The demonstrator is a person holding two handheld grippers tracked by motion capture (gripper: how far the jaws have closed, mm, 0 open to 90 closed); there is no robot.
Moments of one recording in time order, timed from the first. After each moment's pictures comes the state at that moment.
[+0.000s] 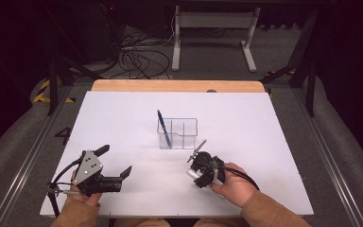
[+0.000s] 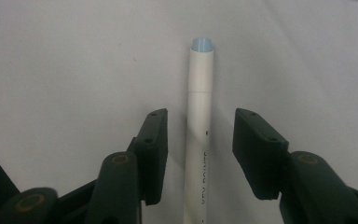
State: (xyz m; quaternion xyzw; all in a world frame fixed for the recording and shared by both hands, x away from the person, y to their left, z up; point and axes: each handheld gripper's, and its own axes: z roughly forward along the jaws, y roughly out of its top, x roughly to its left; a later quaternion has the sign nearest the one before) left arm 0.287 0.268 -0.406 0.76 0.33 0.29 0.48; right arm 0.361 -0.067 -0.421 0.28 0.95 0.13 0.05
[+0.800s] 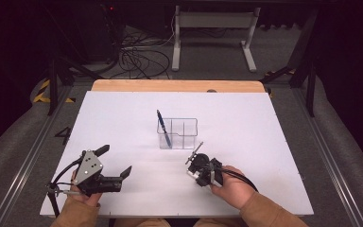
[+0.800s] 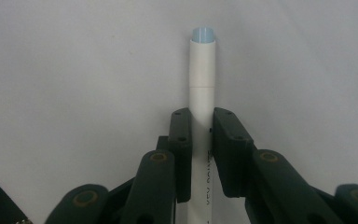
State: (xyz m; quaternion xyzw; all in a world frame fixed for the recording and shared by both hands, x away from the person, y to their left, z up) left arm 0.286 0.267 -0.406 0.76 0.33 0.29 0.48; right arm 0.357 -0.061 -0.426 0.29 0.95 0.11 0.06
